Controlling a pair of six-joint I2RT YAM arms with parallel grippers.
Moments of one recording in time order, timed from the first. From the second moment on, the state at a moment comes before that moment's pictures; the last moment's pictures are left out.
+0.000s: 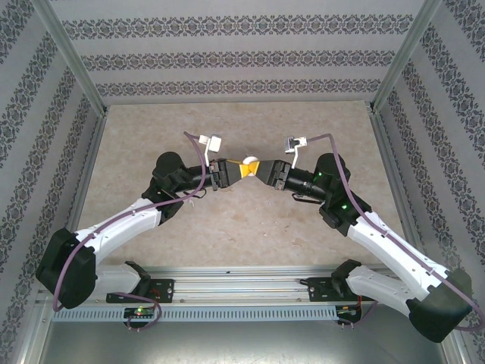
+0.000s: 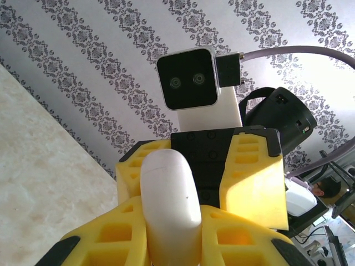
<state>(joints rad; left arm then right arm) -0.57 1.27 0.78 0.67 0.78 -0.97 0.59 0.98 0.79 0.15 -0.57 0.97</state>
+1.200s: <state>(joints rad) -0.56 1.28 0.78 0.71 0.86 -1.02 0.57 0.96 0.79 0.13 -0.62 0.98</state>
